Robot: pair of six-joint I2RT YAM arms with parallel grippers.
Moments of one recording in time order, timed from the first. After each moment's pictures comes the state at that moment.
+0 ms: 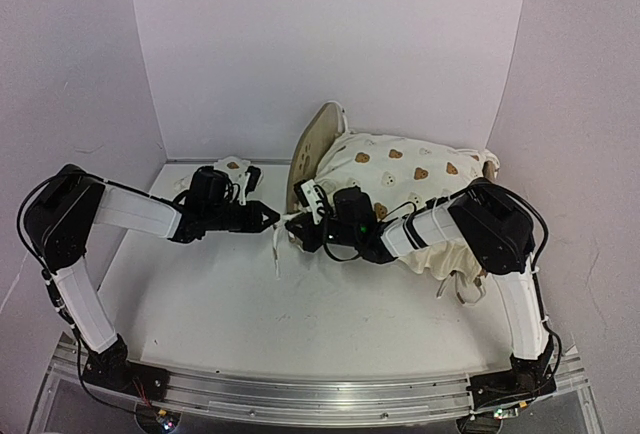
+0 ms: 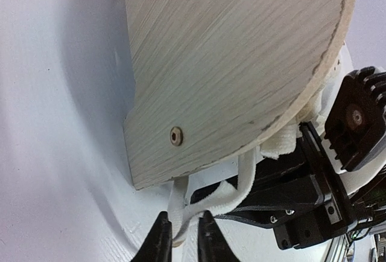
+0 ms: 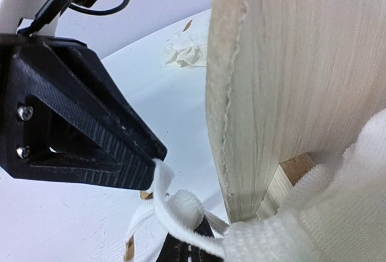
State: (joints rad) left arm -0.55 1.75 0.91 0.36 0.39 -0.44; right arm 0.81 2.23 1.30 0.61 -0.27 0.13
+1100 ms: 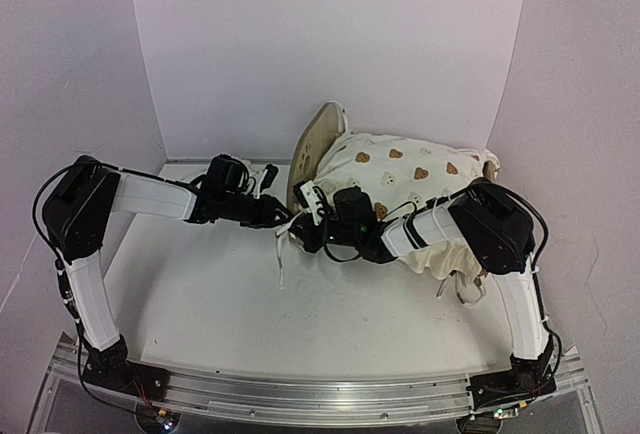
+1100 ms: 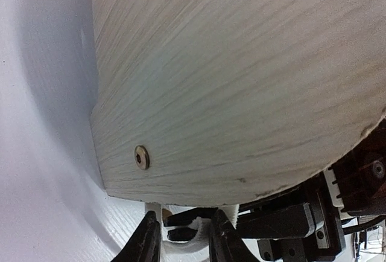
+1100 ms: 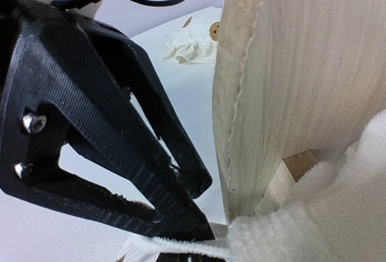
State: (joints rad) left arm -0.56 1.87 1.13 0.12 0.52 -0.41; right arm 0.81 2.23 1.30 0.59 -0.27 0.08
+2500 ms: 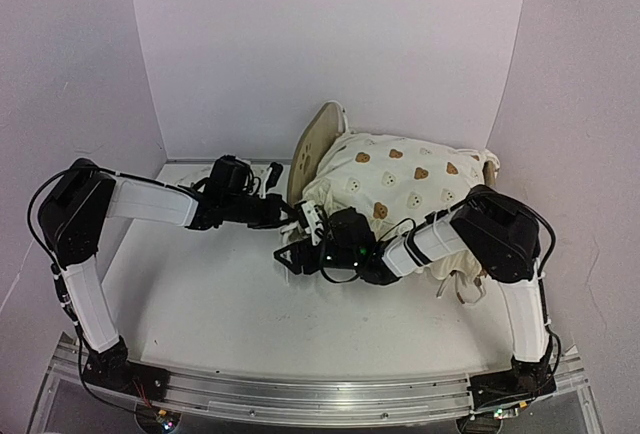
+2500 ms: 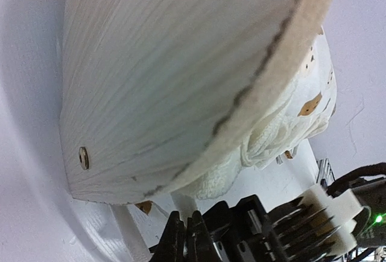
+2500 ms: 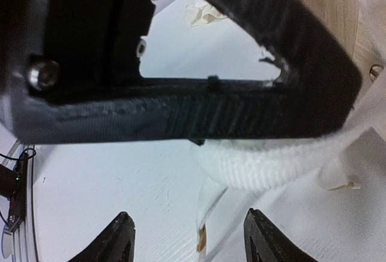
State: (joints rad) left arm -0.62 1.83 1.10 0.20 0.49 -0.51; right arm 0.90 2.14 1.14 0.61 -0.28 0.39
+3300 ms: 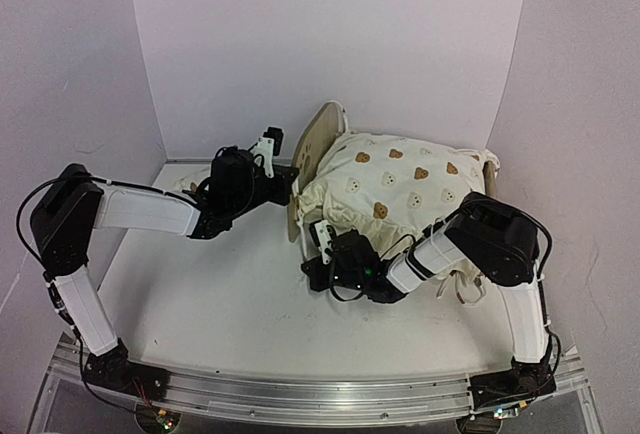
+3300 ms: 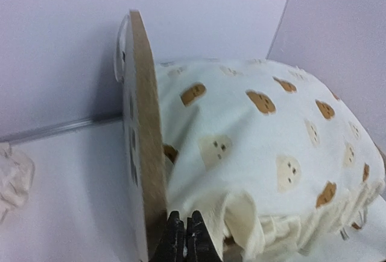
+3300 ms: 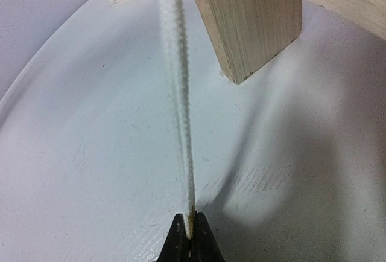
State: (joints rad) left arm -0.75 1.74 1.06 0.49 -0.04 -0.25; right arm 0.95 2.17 1.00 0.67 0.01 0.42
